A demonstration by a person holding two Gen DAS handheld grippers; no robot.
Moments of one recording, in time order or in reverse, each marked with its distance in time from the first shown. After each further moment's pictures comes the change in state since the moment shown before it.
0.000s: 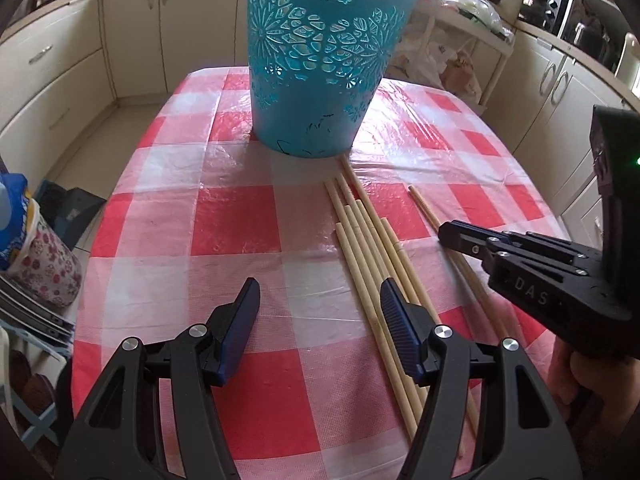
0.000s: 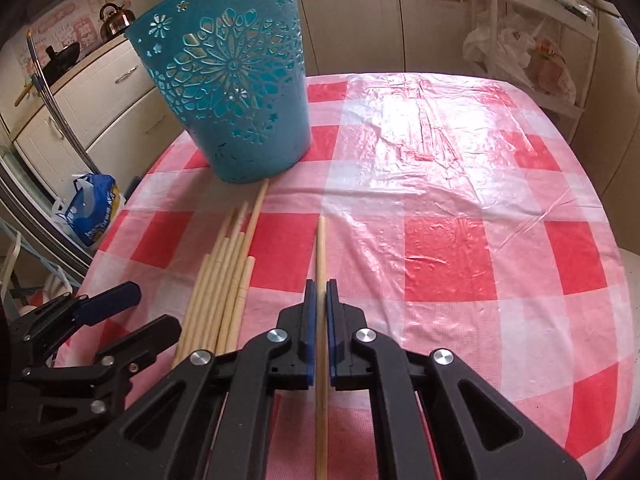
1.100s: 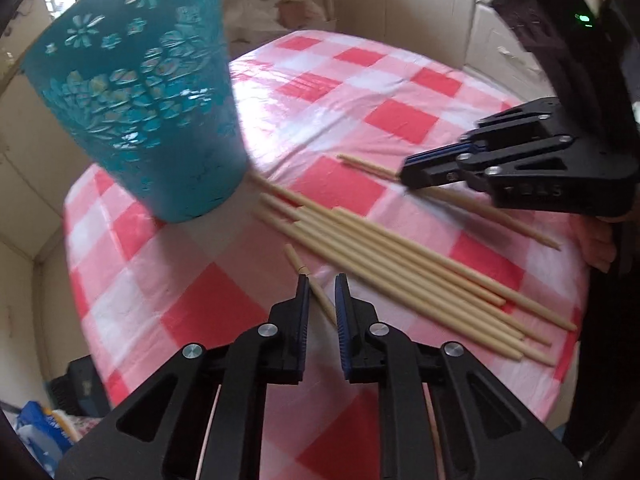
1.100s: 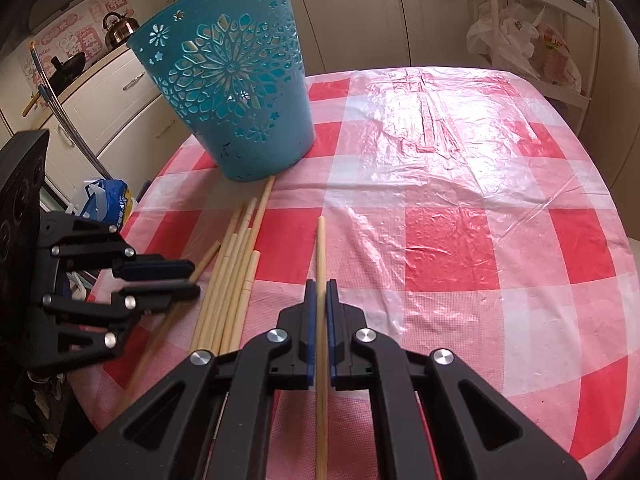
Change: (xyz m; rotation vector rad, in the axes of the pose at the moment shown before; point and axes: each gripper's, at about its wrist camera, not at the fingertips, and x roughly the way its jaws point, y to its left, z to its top) left arm 0.017 -0.010 0.032 0.683 0.115 -0.186; right arm -0.003 -0.007 -0.003 0.020 0.000 0.045
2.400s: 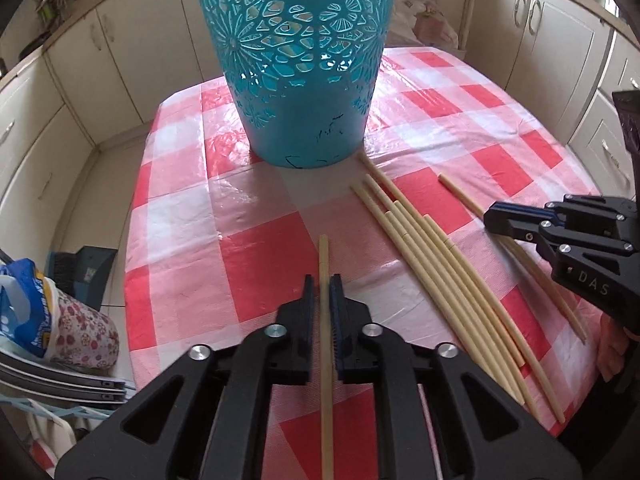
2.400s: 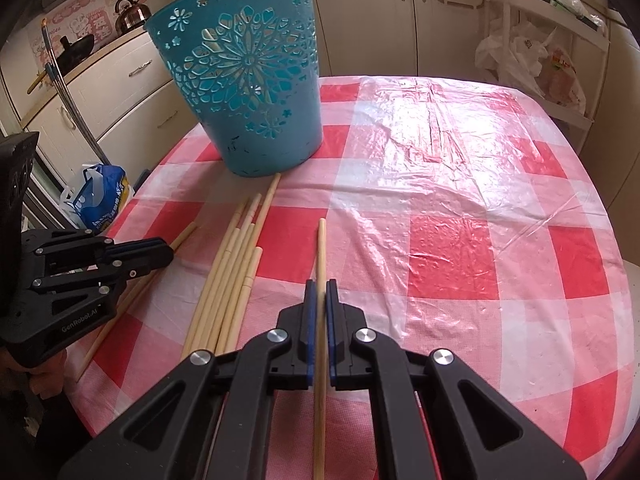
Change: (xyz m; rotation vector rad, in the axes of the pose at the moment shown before) left arm -0.006 0.018 -0.017 -0.422 0.005 0.208; right arm 0.001 0.010 -0.002 -0.076 -0.008 -0.032
